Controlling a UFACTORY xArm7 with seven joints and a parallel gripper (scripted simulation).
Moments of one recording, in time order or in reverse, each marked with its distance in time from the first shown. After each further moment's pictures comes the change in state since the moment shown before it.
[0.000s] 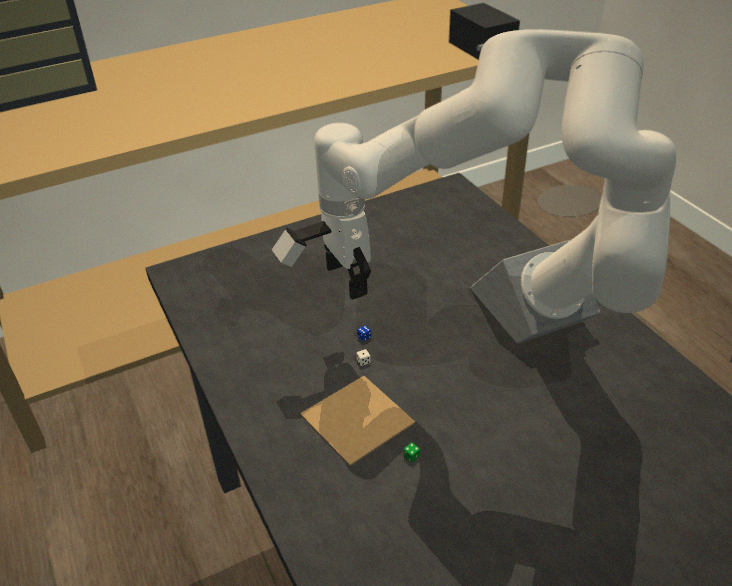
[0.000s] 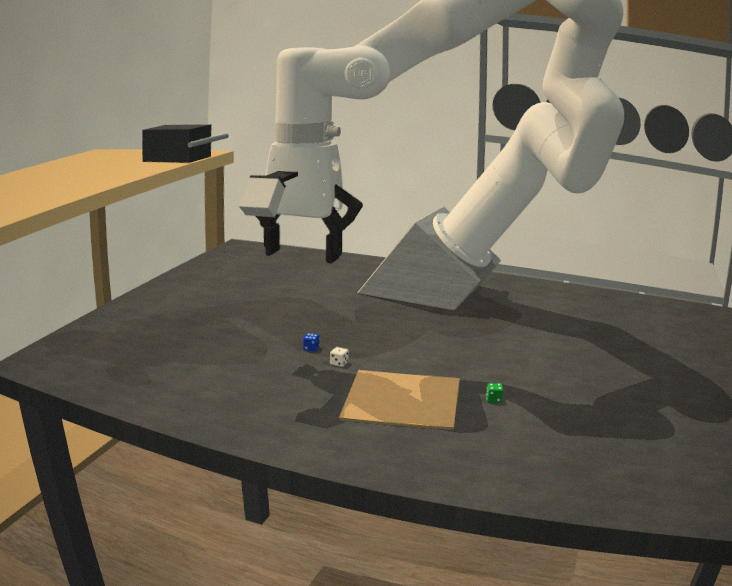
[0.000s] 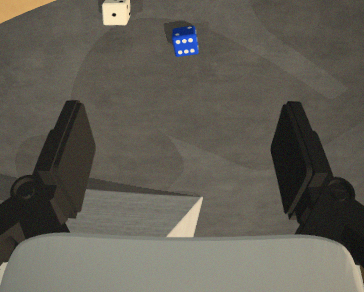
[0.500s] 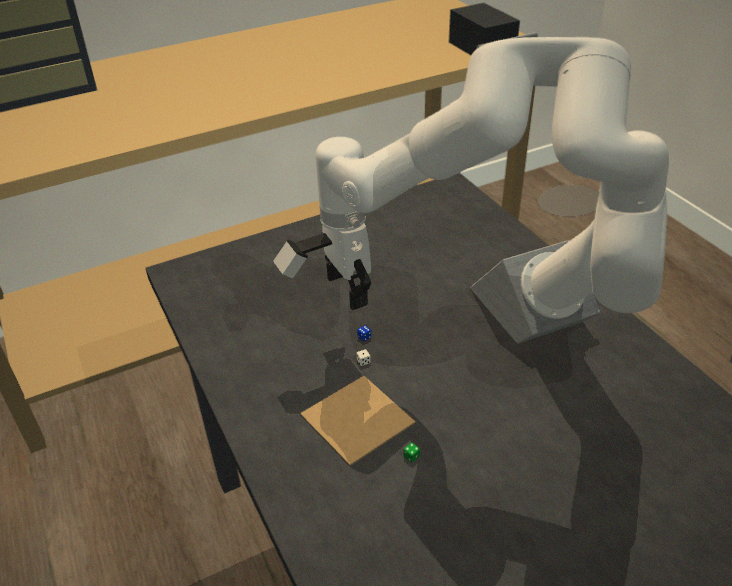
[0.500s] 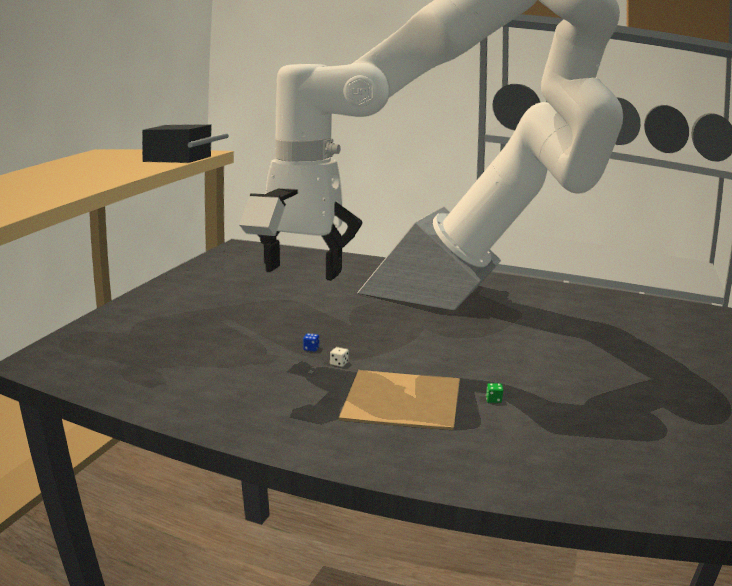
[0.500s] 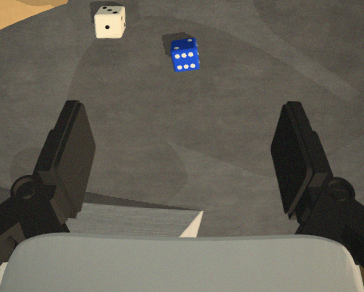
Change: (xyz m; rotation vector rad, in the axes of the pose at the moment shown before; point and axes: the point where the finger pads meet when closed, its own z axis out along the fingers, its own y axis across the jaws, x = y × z) arm 0.000 0.000 0.024 -0.001 0.001 -0.001
